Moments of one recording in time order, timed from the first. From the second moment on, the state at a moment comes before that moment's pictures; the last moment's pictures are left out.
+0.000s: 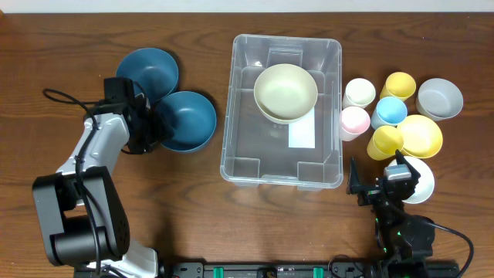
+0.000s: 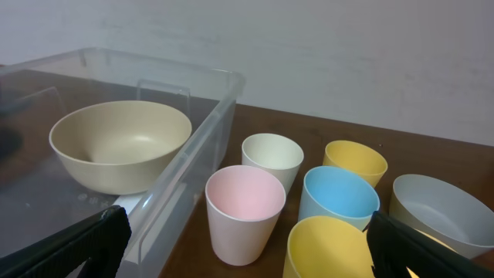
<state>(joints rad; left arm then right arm) 0.15 1.74 1.05 -0.67 0.26 -0.33 0.07 0.01 0.01 -0.06 -0.06 -0.07</state>
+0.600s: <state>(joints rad) 0.15 1.74 1.04 -0.68 0.26 -0.32 0.07 0.01 0.01 -0.06 -0.06 -0.07</state>
